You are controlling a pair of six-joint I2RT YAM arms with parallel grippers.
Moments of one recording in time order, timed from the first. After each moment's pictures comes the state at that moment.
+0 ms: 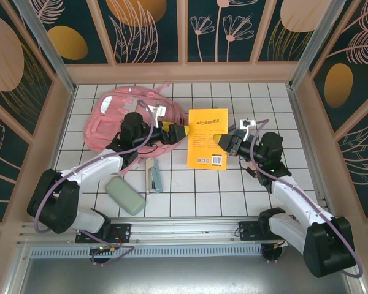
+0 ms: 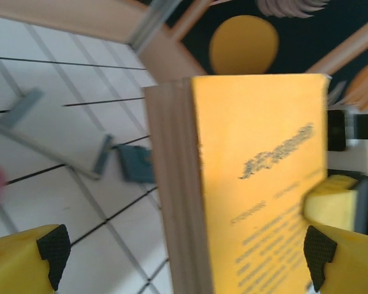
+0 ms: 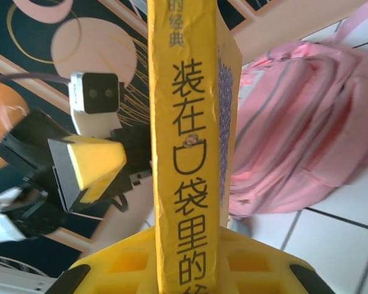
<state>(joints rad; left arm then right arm) -0.53 1.42 0.80 0.46 0.63 -0.70 0.28 0.96 0.46 0.46 -0.78 0.86</state>
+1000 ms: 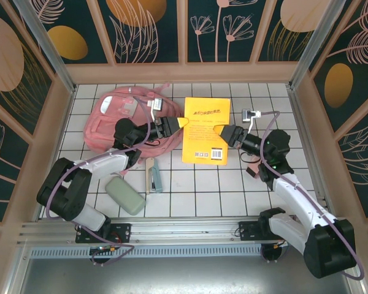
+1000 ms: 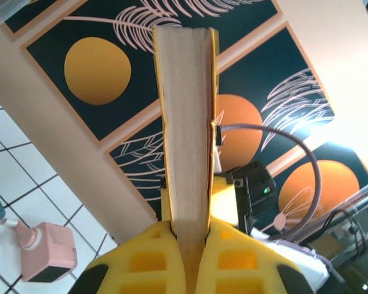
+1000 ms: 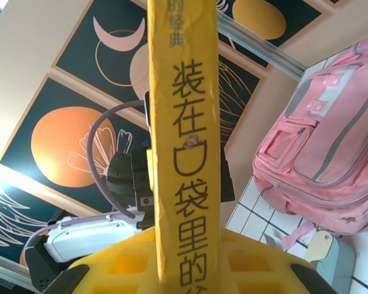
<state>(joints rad) -0.52 1.54 0.77 1.13 0.86 -1.27 0.29 0.96 0.54 0.59 -0.86 1.15</state>
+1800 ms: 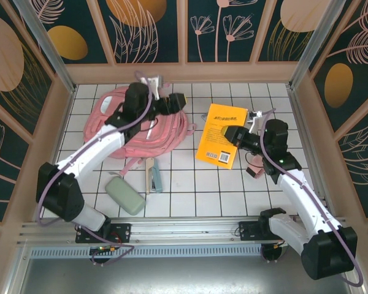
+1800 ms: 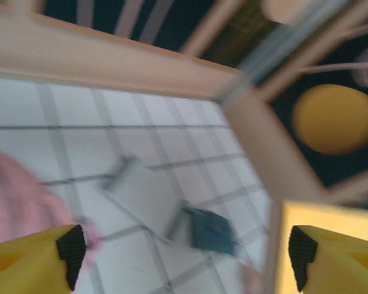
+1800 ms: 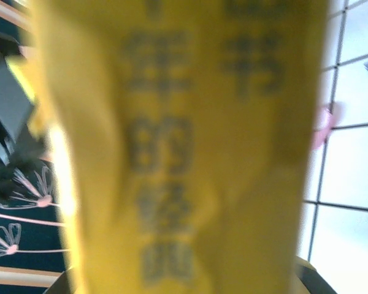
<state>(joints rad) -0.52 1.57 1.35 -0.14 0.17 -0.56 0.23 0.94 0.69 -0.08 -0.64 0.75</state>
